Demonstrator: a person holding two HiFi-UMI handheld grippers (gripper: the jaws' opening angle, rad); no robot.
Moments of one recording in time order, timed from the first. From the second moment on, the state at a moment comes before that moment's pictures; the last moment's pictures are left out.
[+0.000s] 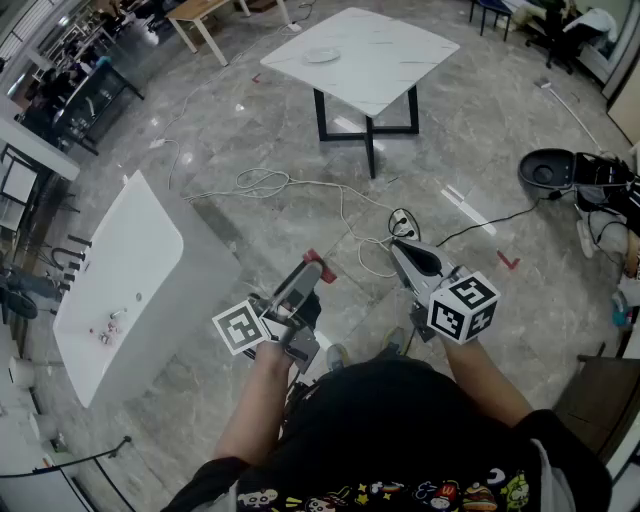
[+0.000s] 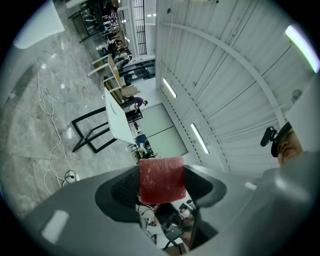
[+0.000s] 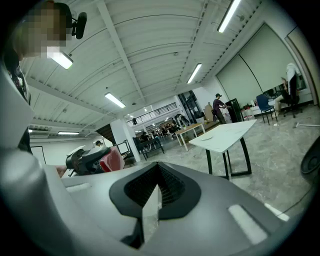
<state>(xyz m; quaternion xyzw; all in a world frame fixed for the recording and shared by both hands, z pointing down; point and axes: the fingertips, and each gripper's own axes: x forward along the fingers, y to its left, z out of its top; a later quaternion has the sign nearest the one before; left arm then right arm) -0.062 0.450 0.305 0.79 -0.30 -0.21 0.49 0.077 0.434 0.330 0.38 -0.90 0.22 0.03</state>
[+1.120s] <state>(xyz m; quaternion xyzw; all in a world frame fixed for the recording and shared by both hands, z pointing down) -0.035 0.376 0.348 0.77 -0.31 -0.20 0.52 0.101 0.361 0.350 0.37 -0.90 0.21 0.03</state>
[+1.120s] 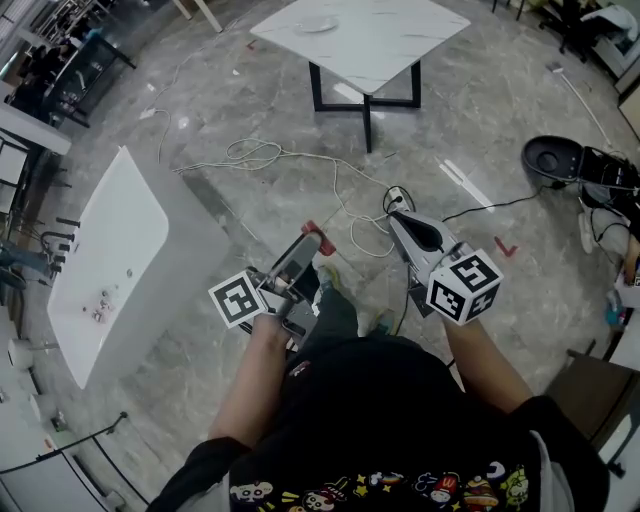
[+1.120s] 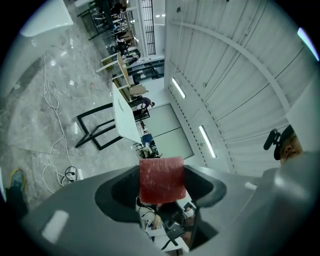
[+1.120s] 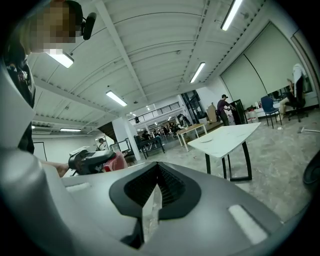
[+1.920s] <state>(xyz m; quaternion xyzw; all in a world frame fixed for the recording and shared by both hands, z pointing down) -0.156 0.199 0.333 0.79 -0.23 -0.17 0.54 -0.029 0.201 0.334 0.44 -0.87 0.22 0.03</state>
